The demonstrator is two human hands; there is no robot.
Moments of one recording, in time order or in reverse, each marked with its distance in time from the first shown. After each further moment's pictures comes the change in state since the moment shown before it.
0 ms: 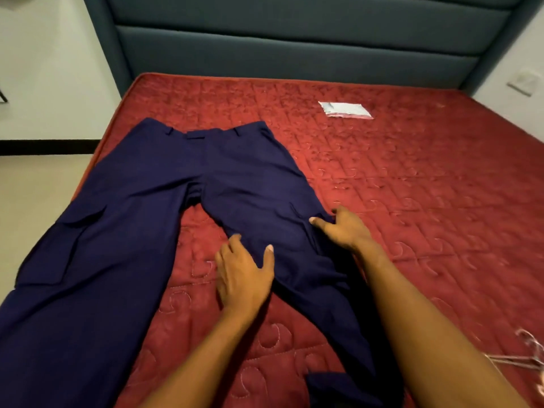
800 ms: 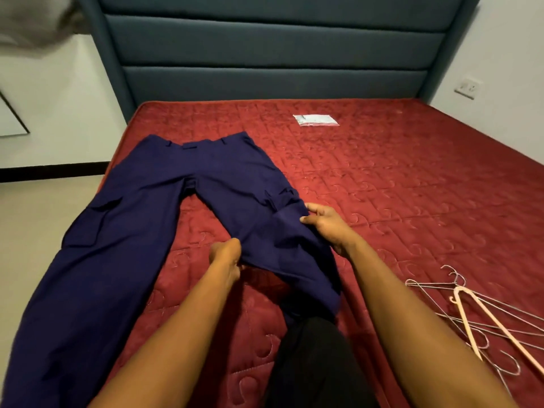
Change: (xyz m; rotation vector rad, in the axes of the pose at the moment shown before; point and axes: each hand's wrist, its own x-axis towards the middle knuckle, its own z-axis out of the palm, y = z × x) left_hand -0.051 0.007 -0.022 -0.951 -0.212 -0.648; right_hand -0.155 0.014 -0.039 0.813 -0.230 -0.170
